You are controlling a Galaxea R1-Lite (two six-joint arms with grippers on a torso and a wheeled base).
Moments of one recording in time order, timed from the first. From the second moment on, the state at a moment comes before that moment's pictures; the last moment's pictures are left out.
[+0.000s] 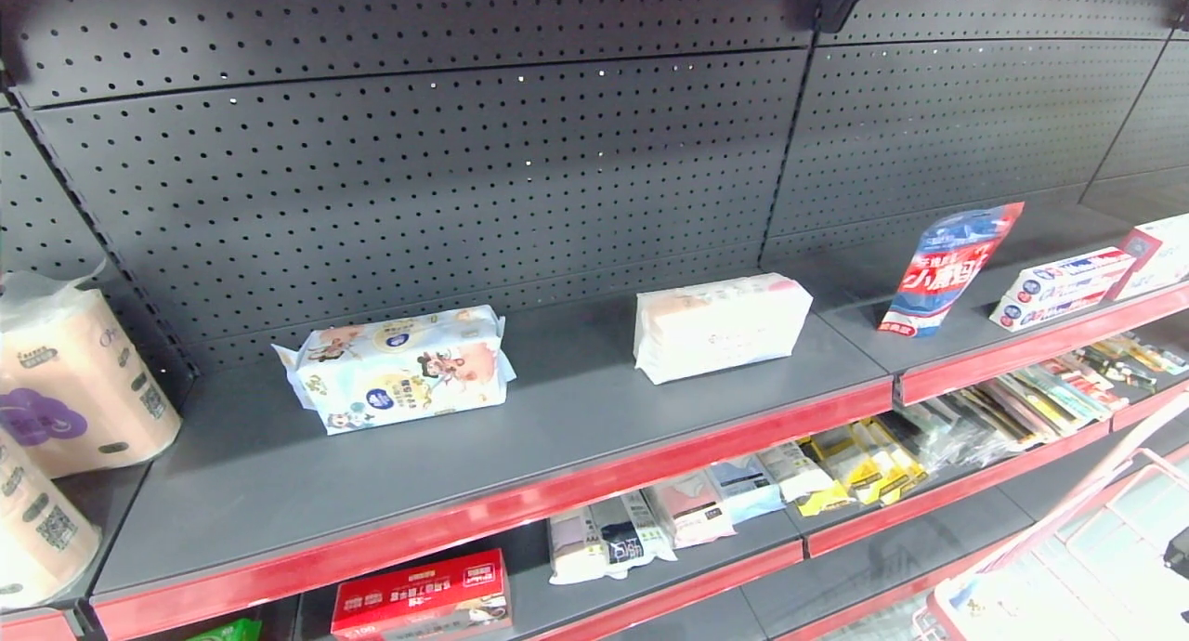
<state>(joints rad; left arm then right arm) 0.00 0.00 0.00 0.00 -0.04 0.00 -1.00 2.10 -0.59 -0.21 0.40 -1.32</state>
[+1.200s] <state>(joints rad) 0.00 0.00 0.00 0.00 -0.04 0.00 -1.00 2.11 -0.58 -0.21 0.40 -1.35</state>
